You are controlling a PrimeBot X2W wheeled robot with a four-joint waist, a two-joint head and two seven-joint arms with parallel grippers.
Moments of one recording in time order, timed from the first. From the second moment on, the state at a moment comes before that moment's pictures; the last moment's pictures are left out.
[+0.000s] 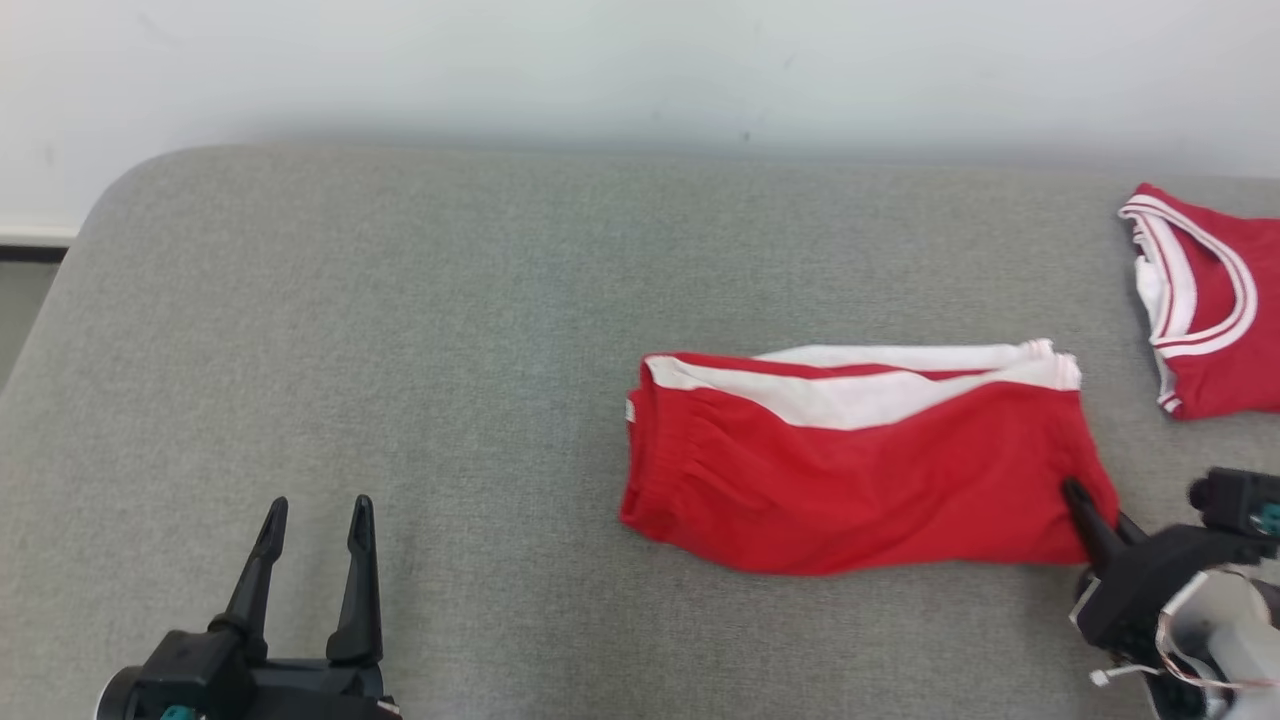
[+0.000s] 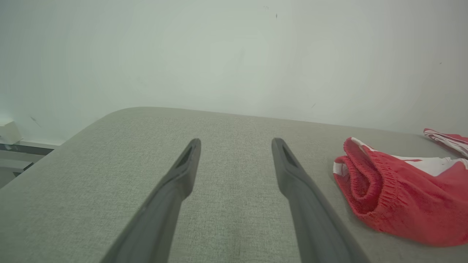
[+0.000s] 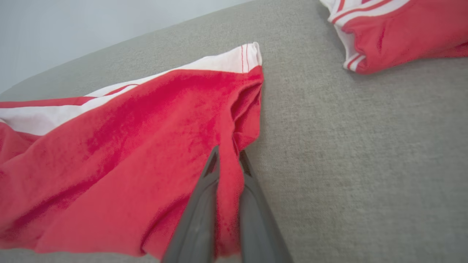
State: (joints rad) left arm -0.08 0.10 -0.02 0.13 -0.24 -0.12 -0.26; right arm -0.44 -0.46 0.43 0.71 0.88 0.13 -0.05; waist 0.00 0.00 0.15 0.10
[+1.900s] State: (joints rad) left arm -0.07 0.07 -0.02 0.15 -0.25 -0.13 -0.26; right arm -0.35 -0.12 0.37 0.40 0.49 0.13 -0.07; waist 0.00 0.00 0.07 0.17
